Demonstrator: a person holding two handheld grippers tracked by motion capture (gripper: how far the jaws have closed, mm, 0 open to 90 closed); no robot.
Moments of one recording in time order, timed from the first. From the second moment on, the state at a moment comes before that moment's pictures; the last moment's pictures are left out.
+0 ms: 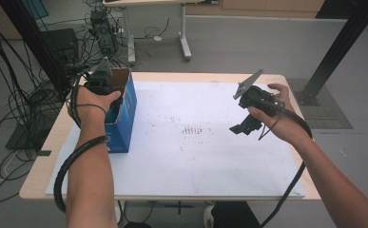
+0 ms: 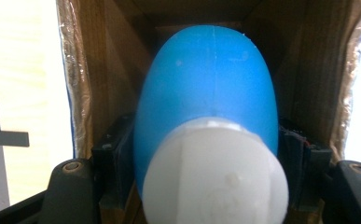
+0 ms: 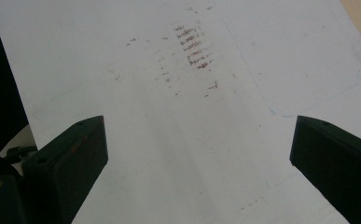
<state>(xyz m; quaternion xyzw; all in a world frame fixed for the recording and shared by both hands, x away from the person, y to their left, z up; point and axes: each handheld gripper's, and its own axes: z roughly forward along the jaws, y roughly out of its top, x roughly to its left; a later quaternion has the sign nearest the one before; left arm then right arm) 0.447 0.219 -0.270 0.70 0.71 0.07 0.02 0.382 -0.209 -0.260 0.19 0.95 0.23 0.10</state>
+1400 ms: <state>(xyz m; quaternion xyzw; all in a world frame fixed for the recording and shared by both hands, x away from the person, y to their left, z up) 0.442 0.135 -0.205 0.78 0.61 0.11 0.04 0.392 -0.214 -0.259 0.21 0.95 0.21 0.10</state>
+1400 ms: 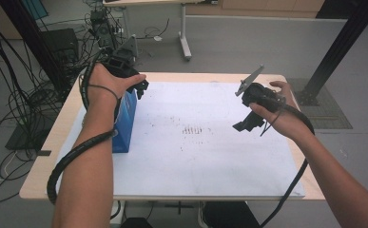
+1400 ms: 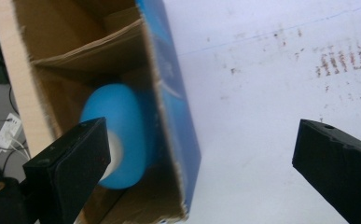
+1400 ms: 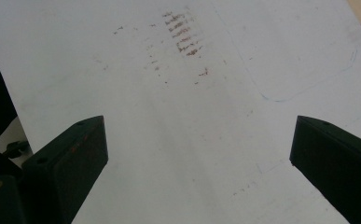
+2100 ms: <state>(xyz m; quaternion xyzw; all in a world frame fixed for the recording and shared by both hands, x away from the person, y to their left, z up) 0.462 0.090 -0.210 0.80 0.58 0.11 0.07 0.400 -0.215 -0.260 0.21 0.95 0.20 0.10</state>
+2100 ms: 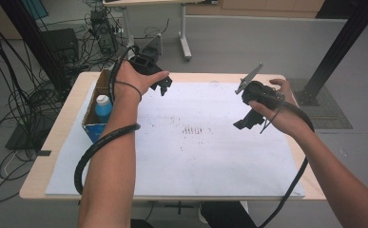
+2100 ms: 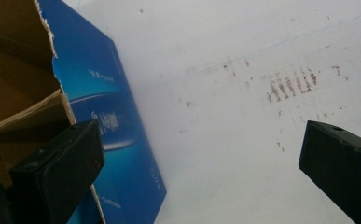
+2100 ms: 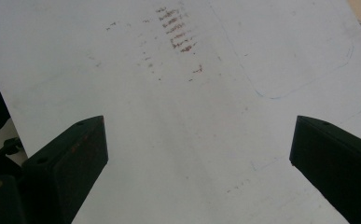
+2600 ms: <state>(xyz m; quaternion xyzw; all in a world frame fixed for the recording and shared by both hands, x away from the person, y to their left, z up) 0.462 0.086 -0.209 0.81 0.57 0.11 0.08 0.398 -0.210 -0.260 0.21 0.95 0.20 0.09</state>
